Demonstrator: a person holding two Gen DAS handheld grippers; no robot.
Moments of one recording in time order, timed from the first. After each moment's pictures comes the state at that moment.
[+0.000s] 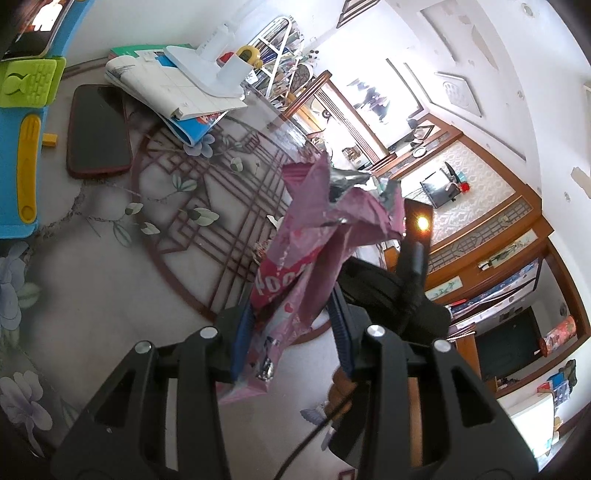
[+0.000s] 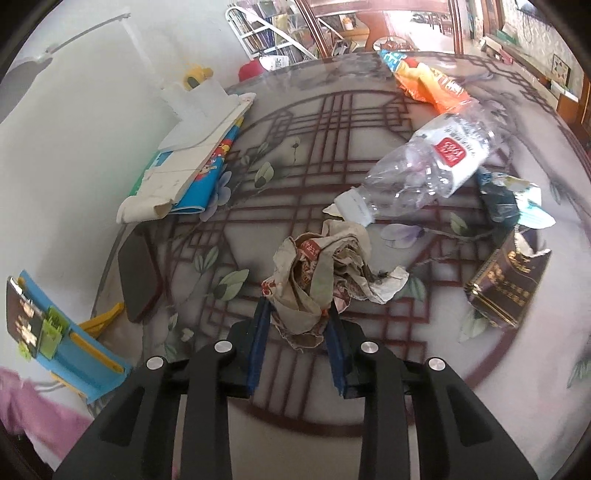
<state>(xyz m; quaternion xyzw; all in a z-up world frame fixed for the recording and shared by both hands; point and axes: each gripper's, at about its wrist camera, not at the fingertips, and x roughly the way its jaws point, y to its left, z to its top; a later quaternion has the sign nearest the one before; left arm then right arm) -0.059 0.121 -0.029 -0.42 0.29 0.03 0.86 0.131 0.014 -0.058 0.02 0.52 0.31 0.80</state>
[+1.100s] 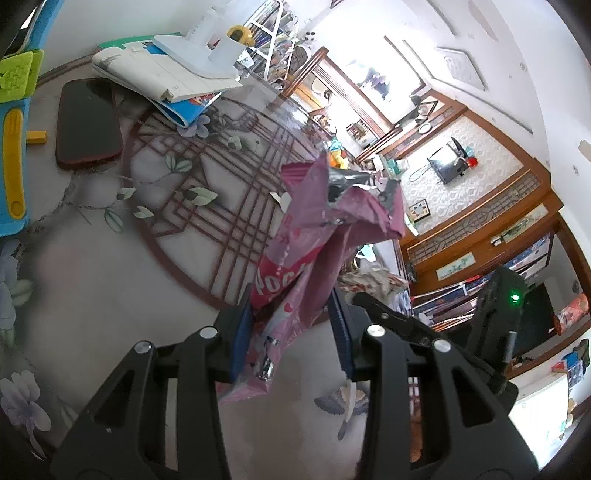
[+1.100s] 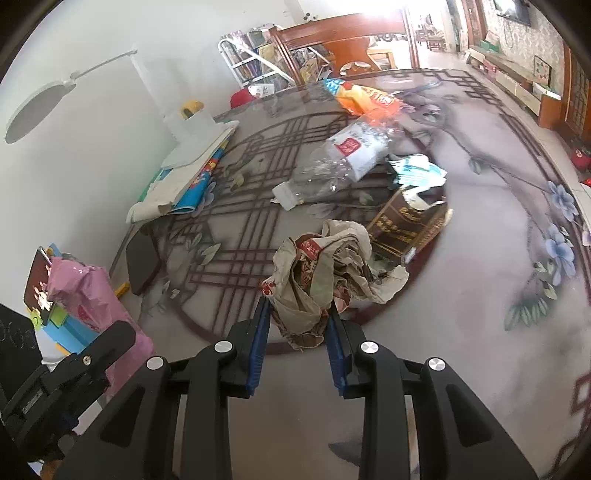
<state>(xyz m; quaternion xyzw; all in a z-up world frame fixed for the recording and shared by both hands) -0.048 0.105 -0.039 -0.39 0.33 0.03 0.86 0.086 -0.090 -0.040 0.05 0.48 0.30 0.82</state>
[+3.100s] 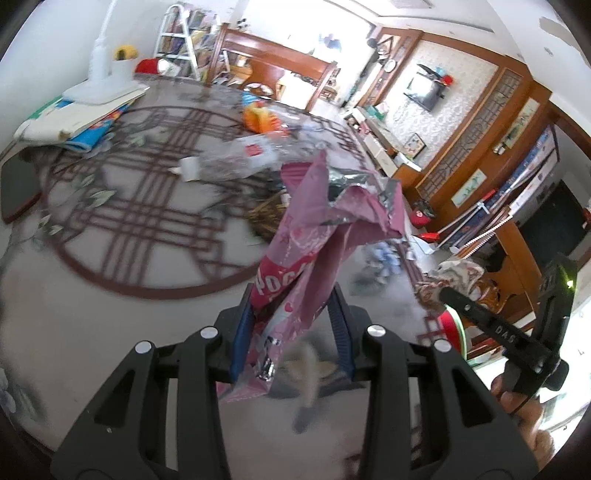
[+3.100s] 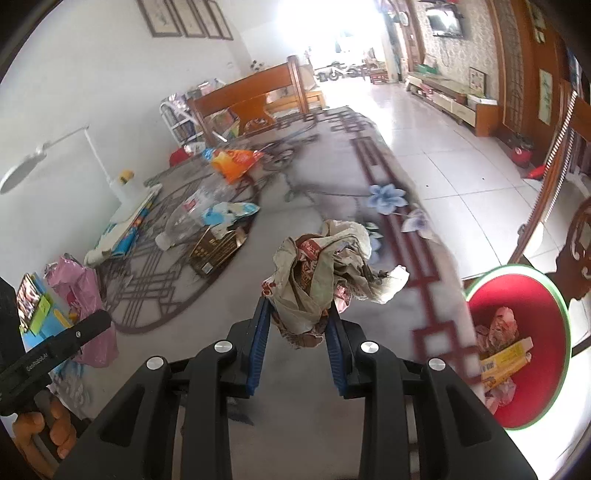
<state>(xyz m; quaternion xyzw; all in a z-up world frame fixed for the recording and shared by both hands) -0.005 -0.045 -0.023 -0.21 0.38 -0.01 0.90 0.077 -0.310 -0.031 0.08 0.42 0.21 0.88</state>
